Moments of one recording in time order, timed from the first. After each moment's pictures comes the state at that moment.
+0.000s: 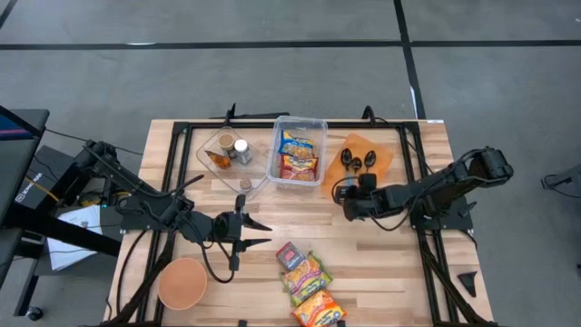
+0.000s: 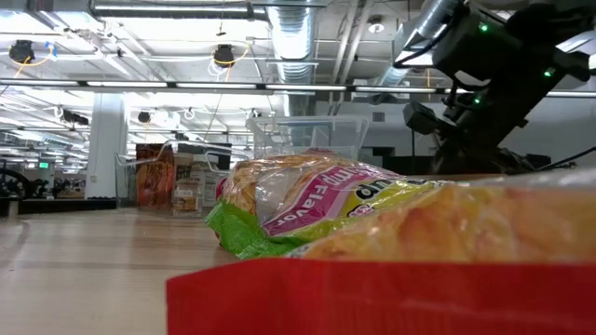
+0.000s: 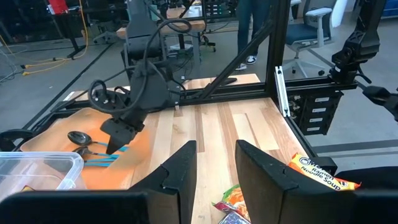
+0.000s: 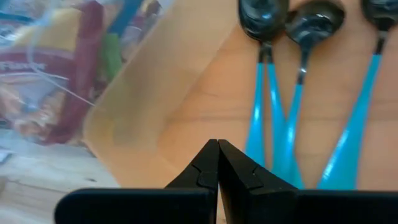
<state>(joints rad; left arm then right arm) -0.56 1.23 0.90 0.08 -0.55 -0.04 0.17 1.43 0.58 -0.32 0.76 1.62</state>
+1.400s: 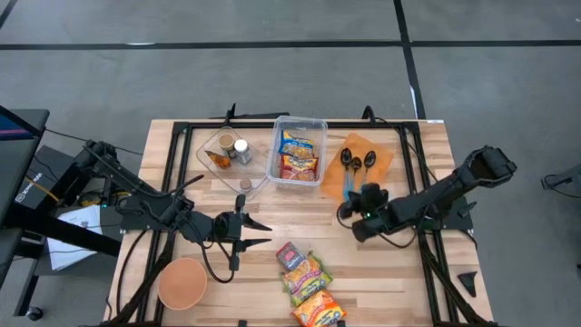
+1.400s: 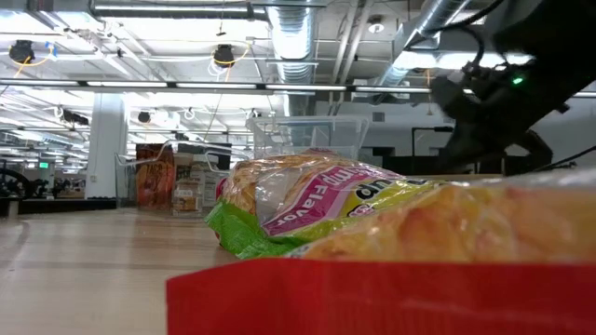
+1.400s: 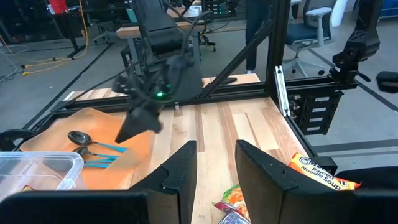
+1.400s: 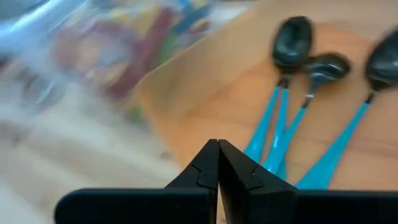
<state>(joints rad) -0.56 1.23 0.90 0.08 -0.55 -0.04 0.39 1.40 0.58 -0.40 0.97 1.52</state>
